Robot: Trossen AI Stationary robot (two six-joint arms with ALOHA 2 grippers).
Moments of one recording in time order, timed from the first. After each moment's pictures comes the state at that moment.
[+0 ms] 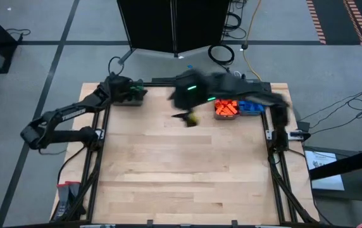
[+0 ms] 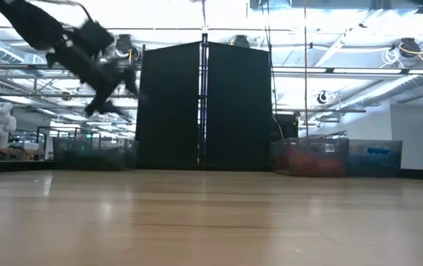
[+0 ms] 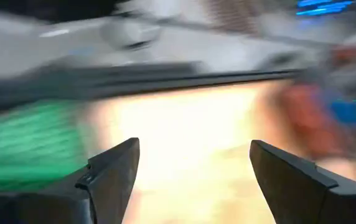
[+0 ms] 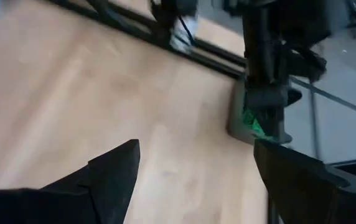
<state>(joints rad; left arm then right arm) 0.85 1.10 0.56 -0.04 0.11 -0.53 -0.13 1.97 2.32 -1.03 -0.06 -0.45</state>
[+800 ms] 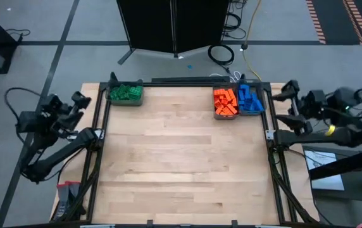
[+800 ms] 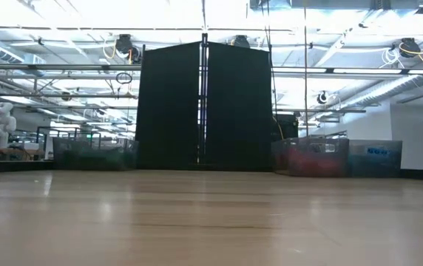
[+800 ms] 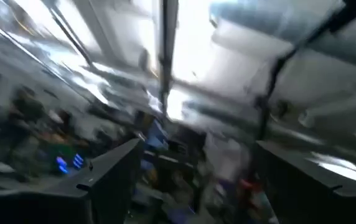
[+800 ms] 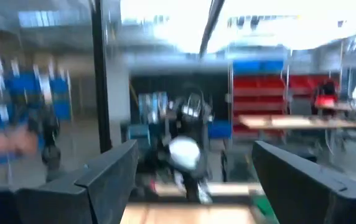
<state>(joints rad) 0.69 0.02 0.60 0.07 0.49 -0.69 -0.08 0.41 1.00 -0.34 -0.13 0.09</state>
